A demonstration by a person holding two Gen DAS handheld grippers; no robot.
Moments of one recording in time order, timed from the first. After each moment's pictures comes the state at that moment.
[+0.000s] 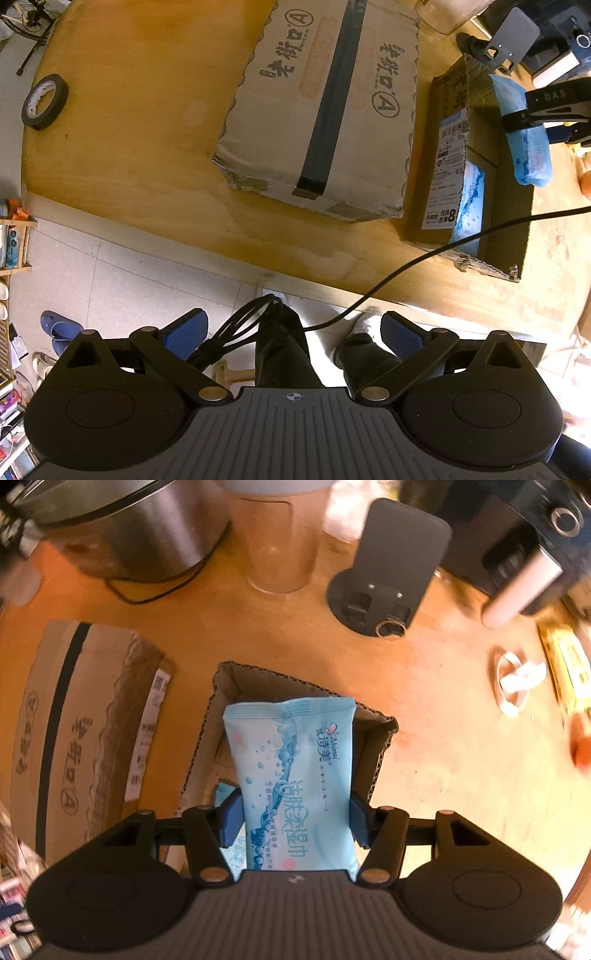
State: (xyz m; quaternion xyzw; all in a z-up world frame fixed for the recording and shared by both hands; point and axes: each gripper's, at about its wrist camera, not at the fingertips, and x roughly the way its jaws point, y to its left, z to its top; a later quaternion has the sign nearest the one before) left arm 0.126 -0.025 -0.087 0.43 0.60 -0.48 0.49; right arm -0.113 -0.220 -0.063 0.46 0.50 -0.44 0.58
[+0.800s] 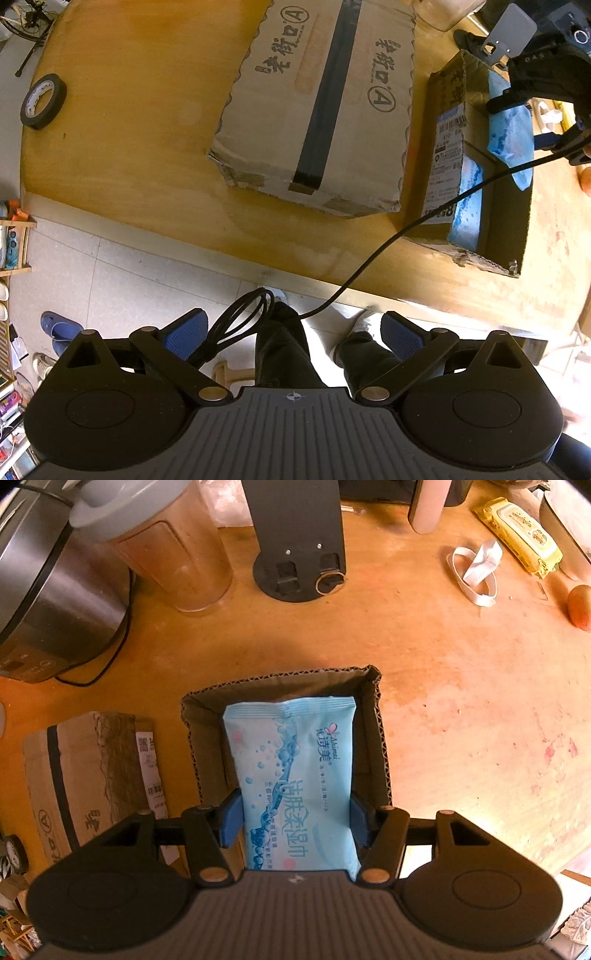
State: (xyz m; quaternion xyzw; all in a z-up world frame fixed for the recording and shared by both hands) left arm 0.122 -0.022 -0.087 0.43 0.59 -0.48 0.48; right arm -0.129 -0.221 -0.076 0.60 0.39 -0.52 0.47
